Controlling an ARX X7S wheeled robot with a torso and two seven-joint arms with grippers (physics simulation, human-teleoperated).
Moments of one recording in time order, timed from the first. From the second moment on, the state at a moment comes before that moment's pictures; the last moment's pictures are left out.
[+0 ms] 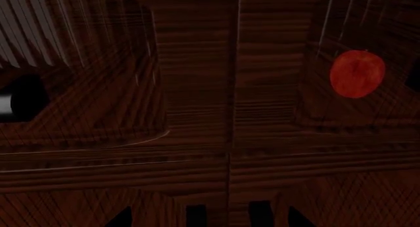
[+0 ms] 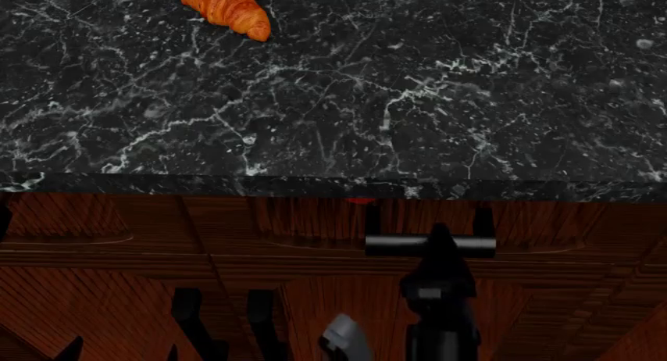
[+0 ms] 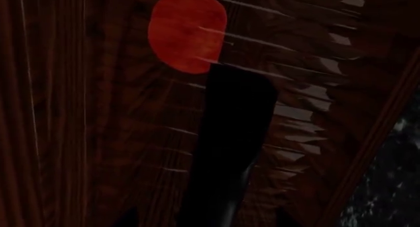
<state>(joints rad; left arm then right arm) -0.01 -0.24 0.32 0.00 -0.19 0.09 -0.26 0.55 0.22 -0.82 0.53 -1.07 0.68 0.43</state>
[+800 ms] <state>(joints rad) -0.02 -0.26 0.34 0.00 -0.19 0.09 -0.28 0.66 0.15 -0.78 0.75 -0.99 0.59 0.57</state>
